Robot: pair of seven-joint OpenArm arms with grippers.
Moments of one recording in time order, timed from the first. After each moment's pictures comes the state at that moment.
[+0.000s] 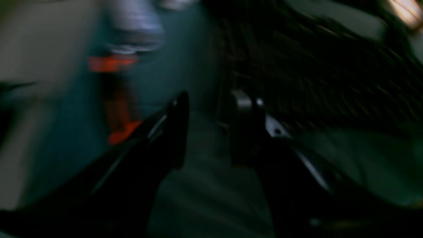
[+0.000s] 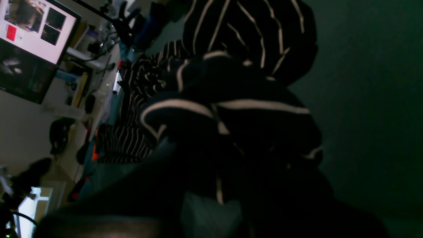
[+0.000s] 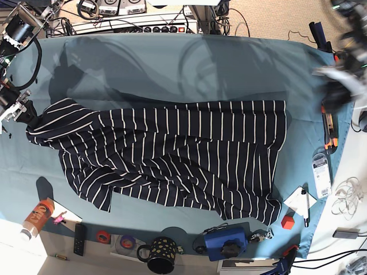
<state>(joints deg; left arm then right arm) 22.1 -8.7 -40.8 115.0 -50.7 -36.4 55.3 2.2 33.0 46.2 67.3 81.3 39.8 -78.6</state>
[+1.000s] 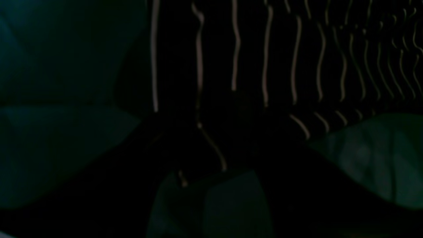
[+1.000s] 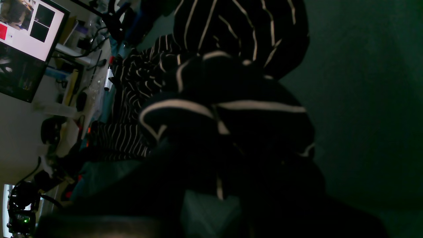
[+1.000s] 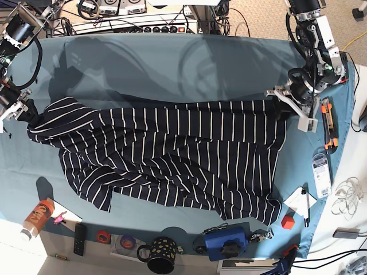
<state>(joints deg) 10.1 -5.3 -22.2 94.5 -31.3 -30.1 50.2 2.2 32.9 46.2 67.3 79.0 39.8 -78.6</state>
